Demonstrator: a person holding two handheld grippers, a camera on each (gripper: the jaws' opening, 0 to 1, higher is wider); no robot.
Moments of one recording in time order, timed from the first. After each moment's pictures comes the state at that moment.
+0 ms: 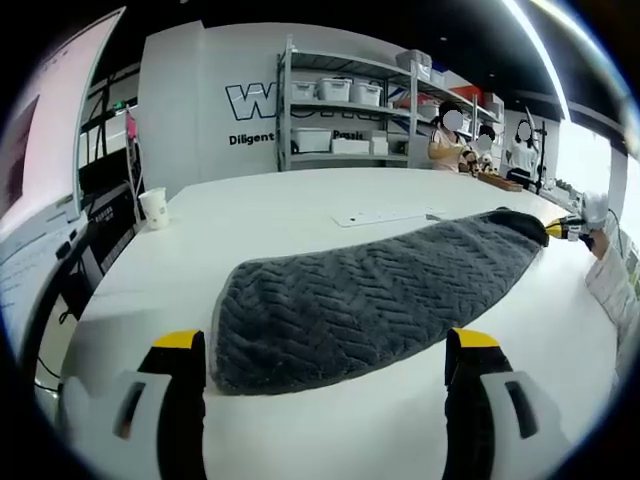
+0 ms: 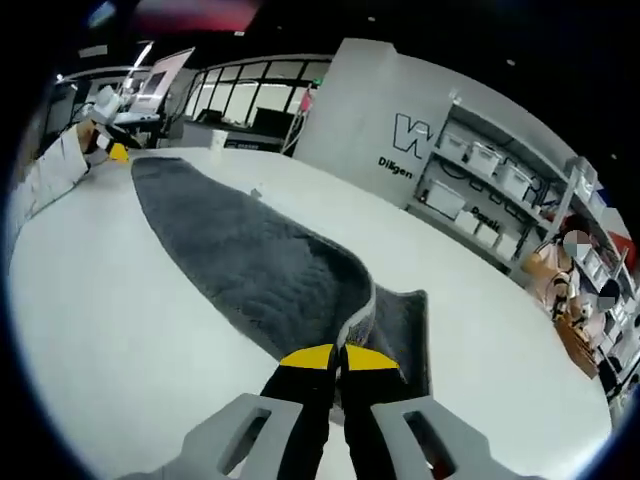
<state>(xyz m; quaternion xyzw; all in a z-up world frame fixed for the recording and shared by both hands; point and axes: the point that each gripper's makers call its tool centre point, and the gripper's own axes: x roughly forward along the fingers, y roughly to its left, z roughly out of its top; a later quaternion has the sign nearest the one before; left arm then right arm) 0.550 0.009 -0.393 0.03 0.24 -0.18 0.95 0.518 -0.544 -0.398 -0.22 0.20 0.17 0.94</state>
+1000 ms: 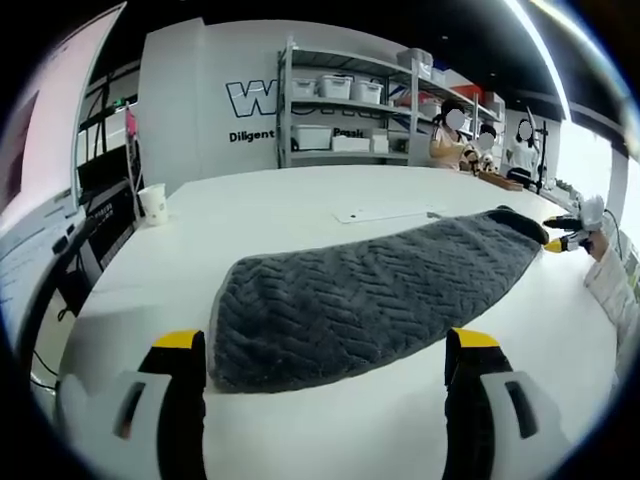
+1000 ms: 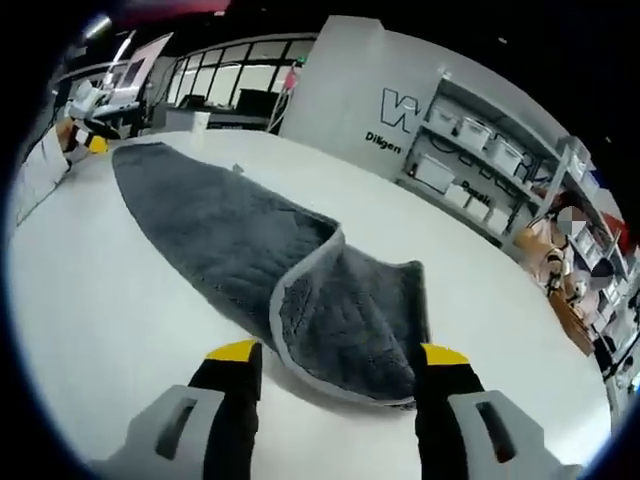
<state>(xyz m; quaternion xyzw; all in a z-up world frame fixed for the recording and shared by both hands) 0.553 0.008 -0.396 0.03 0.24 -0.18 0.95 0.522 -0.556 -0.412 -0.20 0.24 0.12 0.94</state>
